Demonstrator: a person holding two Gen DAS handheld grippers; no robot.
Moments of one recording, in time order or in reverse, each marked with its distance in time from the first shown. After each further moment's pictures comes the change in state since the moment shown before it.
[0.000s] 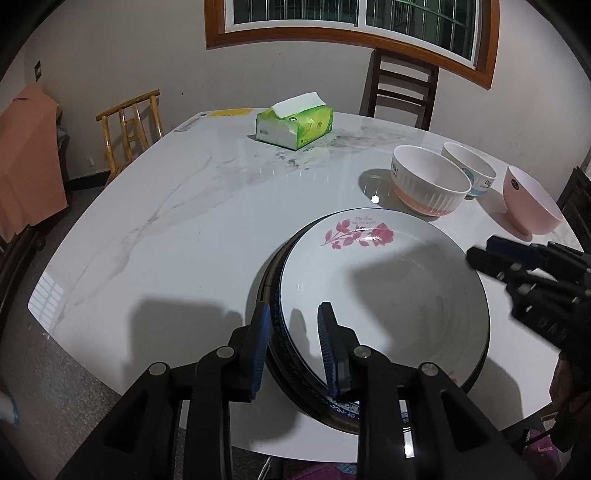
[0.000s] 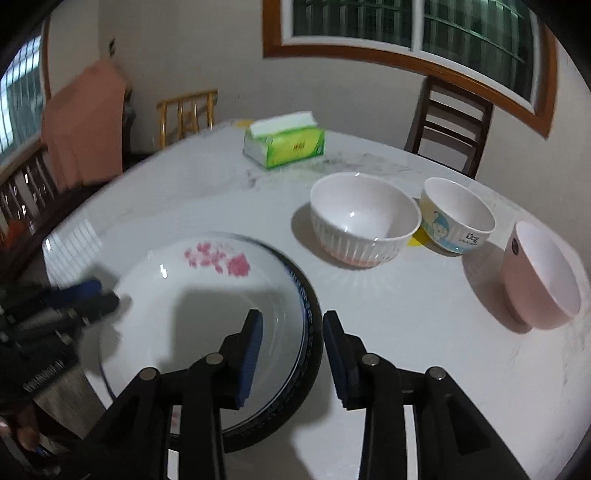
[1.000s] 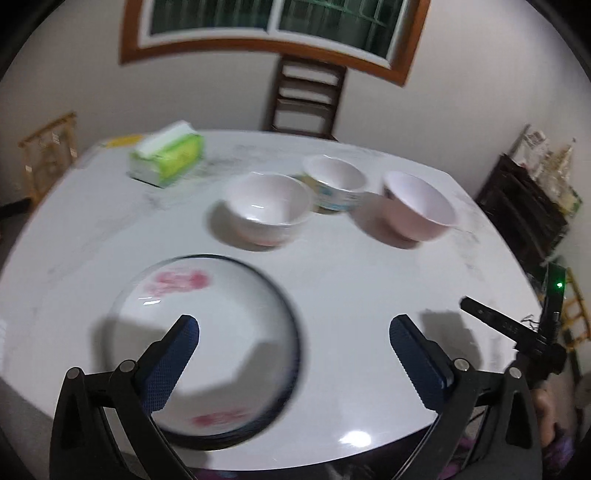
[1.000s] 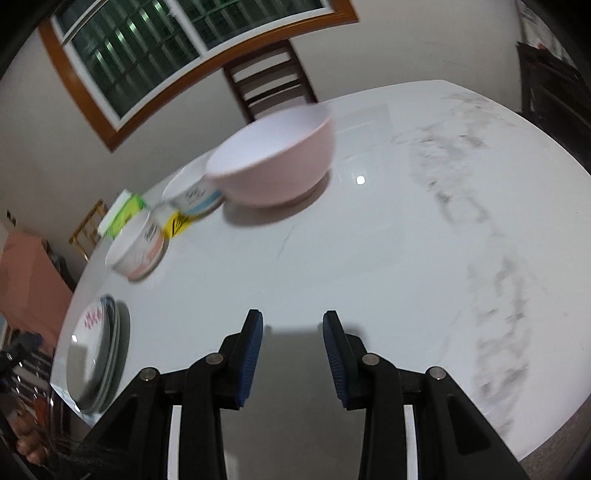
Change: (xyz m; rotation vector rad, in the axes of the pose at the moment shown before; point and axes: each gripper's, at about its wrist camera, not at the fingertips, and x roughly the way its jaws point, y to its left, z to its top) left arm -0.034 -0.126 0.045 0.099 0.027 -0.339; right arm -0.084 -0.242 -0.128 0.663 -0.036 -0.087
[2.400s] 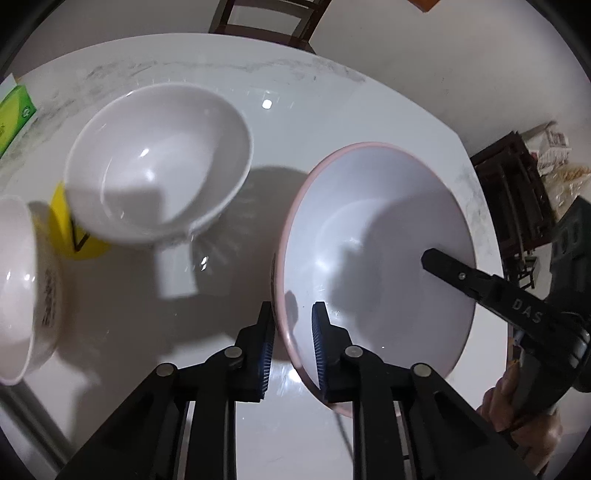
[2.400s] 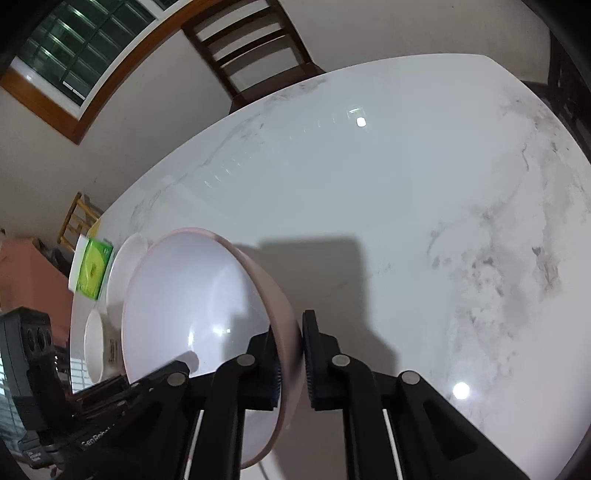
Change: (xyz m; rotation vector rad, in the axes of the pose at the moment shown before) left arm 0.223 -0.113 0.116 -0.132 0.408 -0.131; right arm 0.126 -0.024 0.189 0.035 0.330 -0.003
